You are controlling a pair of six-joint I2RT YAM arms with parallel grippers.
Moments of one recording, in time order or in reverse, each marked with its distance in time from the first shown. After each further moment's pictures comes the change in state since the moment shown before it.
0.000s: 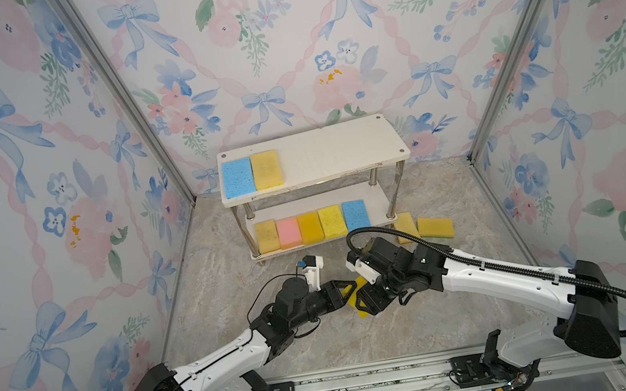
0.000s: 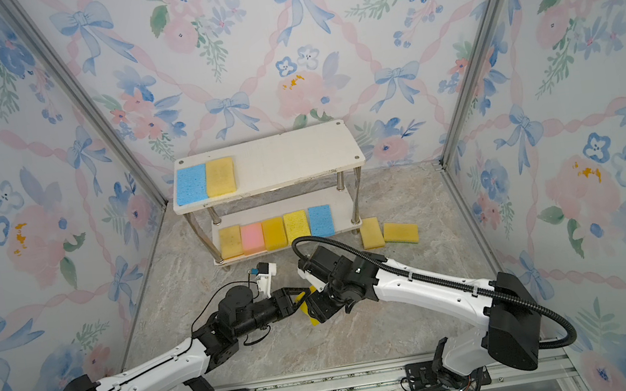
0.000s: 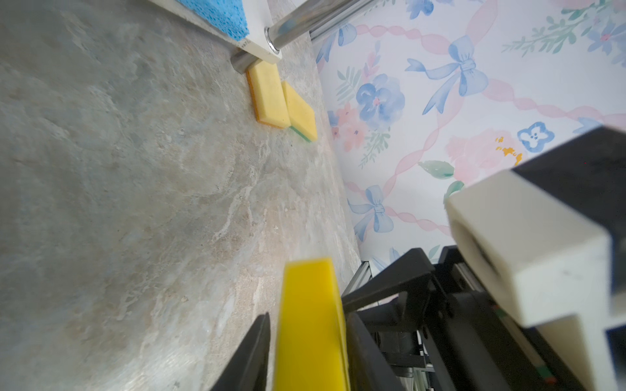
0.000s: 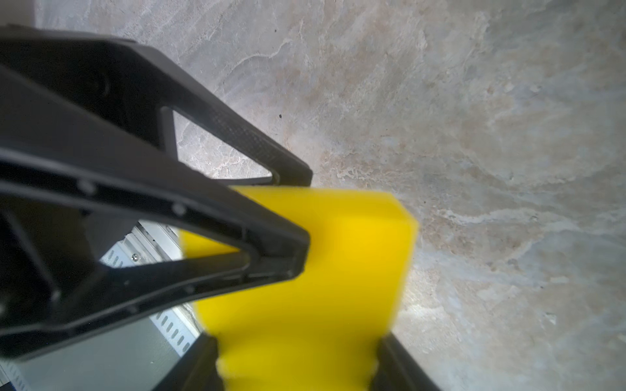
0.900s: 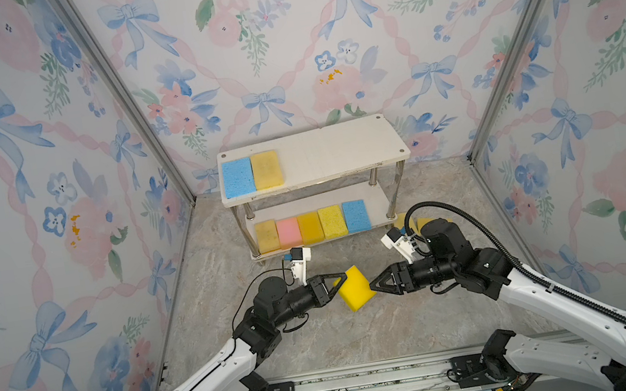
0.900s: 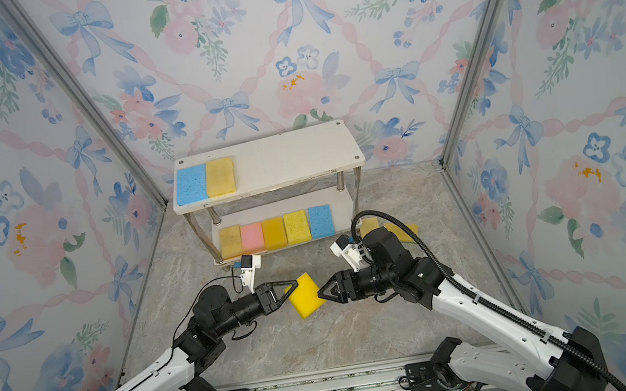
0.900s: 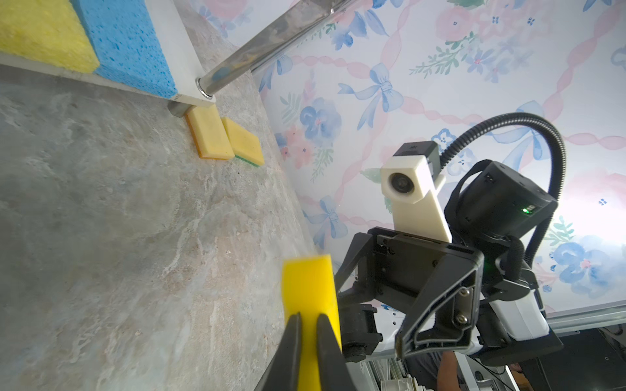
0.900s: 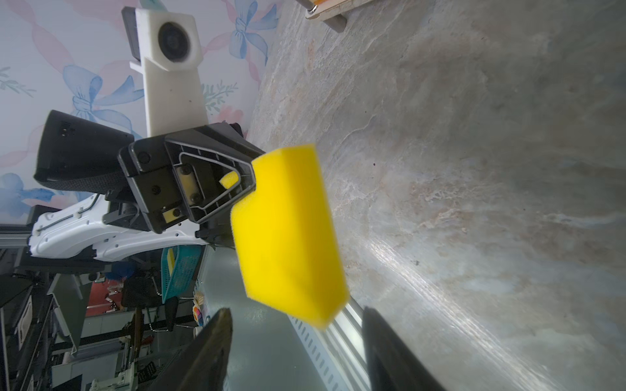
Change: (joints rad) left arm 0.120 -0.179 0.006 0.001 0.170 0.031; right arm -0.317 -0.391 -0.300 0.353 -0.522 0.285
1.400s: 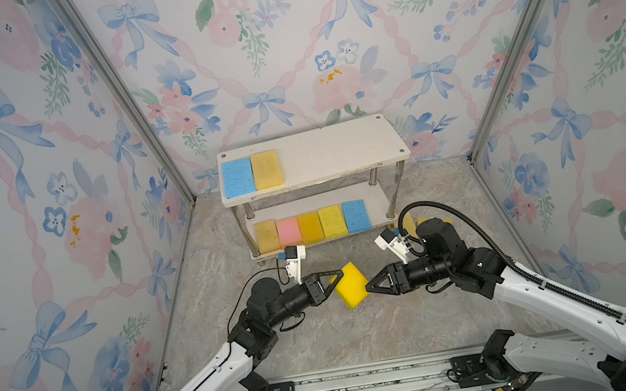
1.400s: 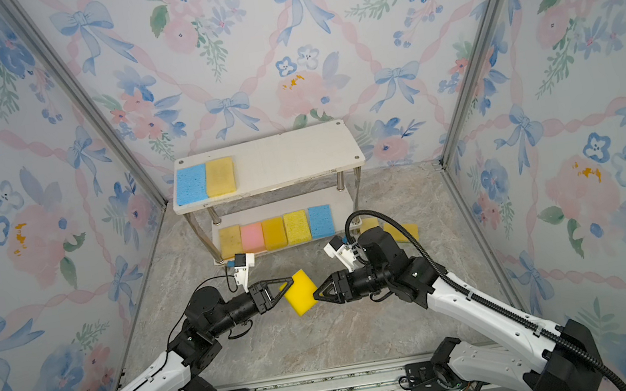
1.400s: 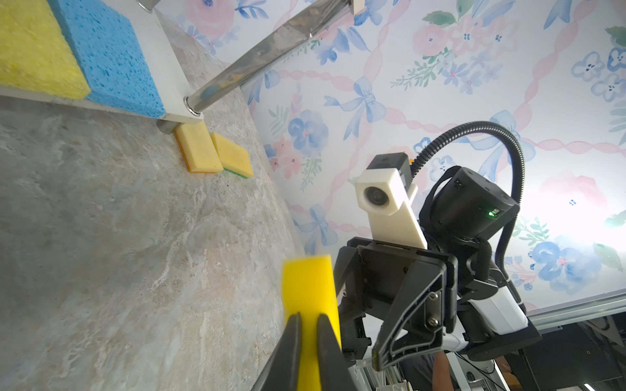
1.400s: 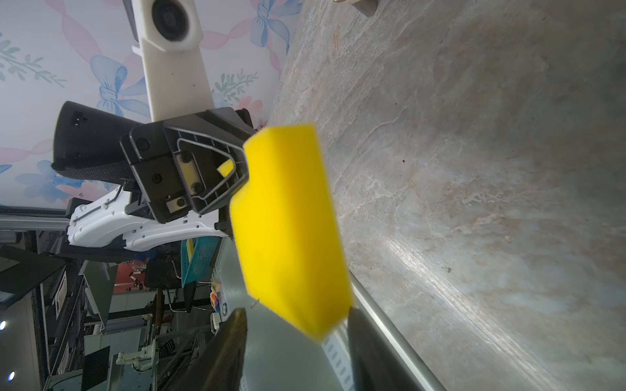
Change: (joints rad) left arm 0.035 -0.042 0.000 -0.001 0.022 -0.011; right arm 0.031 0.037 -0.001 0.050 -0.045 0.024
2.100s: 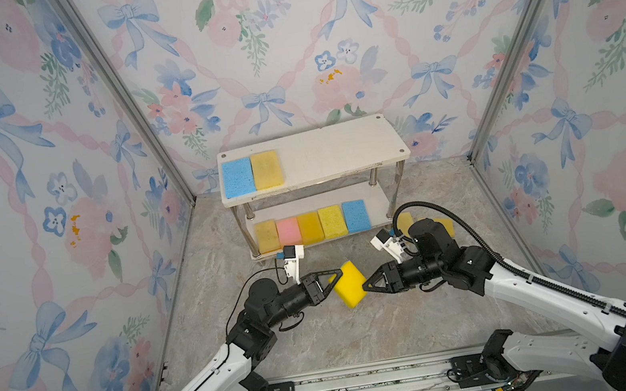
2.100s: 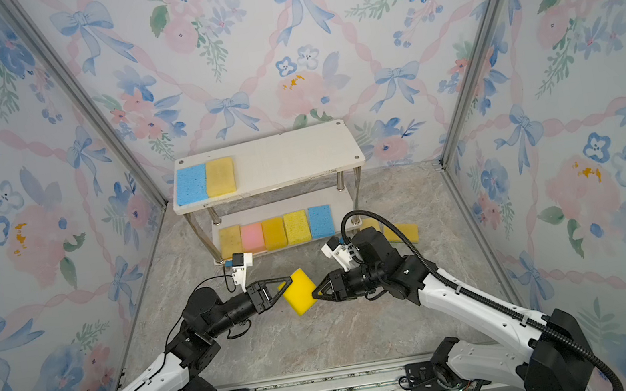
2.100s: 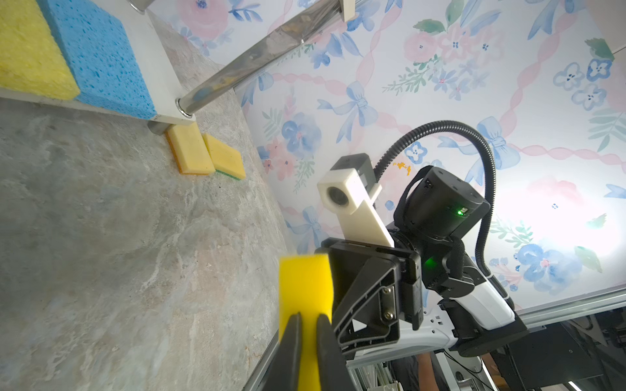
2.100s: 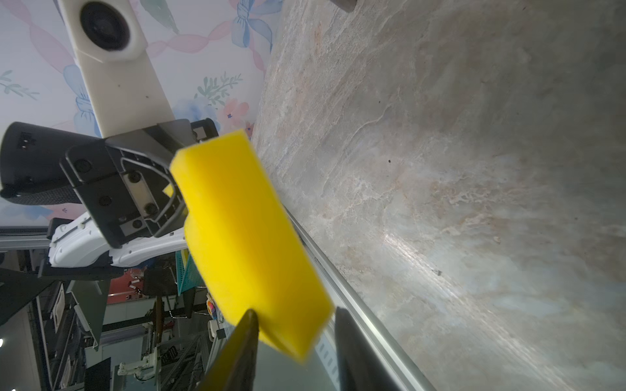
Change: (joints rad) left arm 0.003 -0.019 0.004 0.000 0.008 -0.027; right arm 0.004 0.063 0.001 0.027 0.026 0.019
